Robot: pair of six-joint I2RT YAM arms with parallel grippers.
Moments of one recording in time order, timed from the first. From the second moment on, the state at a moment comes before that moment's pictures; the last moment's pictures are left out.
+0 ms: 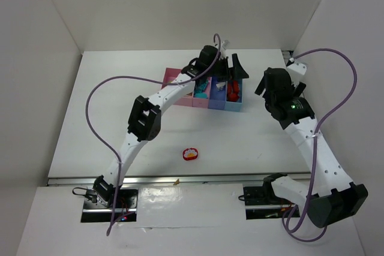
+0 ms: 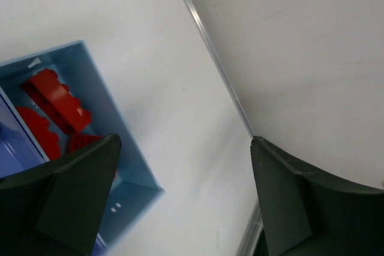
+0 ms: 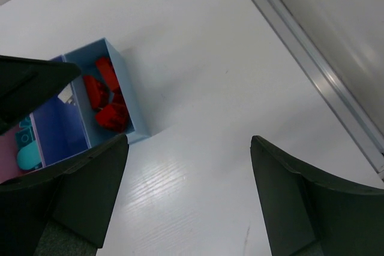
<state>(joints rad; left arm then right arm) -0.65 2.55 2.40 -0.19 0.43 -0.75 0.28 1.08 1.18 -0.71 0.68 0.53</state>
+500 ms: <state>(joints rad) -0.40 1.89 2.08 -0.50 0.25 -0.63 0.59 1.24 0.97 -0.61 0.16 0.39</state>
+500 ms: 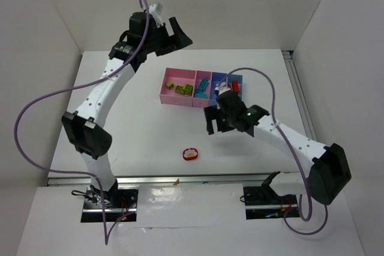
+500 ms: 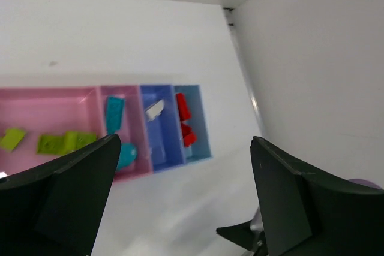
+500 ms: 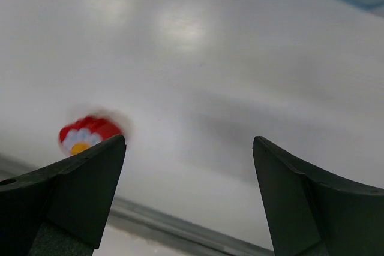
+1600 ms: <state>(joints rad) -0.25 1.71 1.81 -0.63 0.41 -0.61 0.94 1.81 1.15 -0.60 0.11 0.14</state>
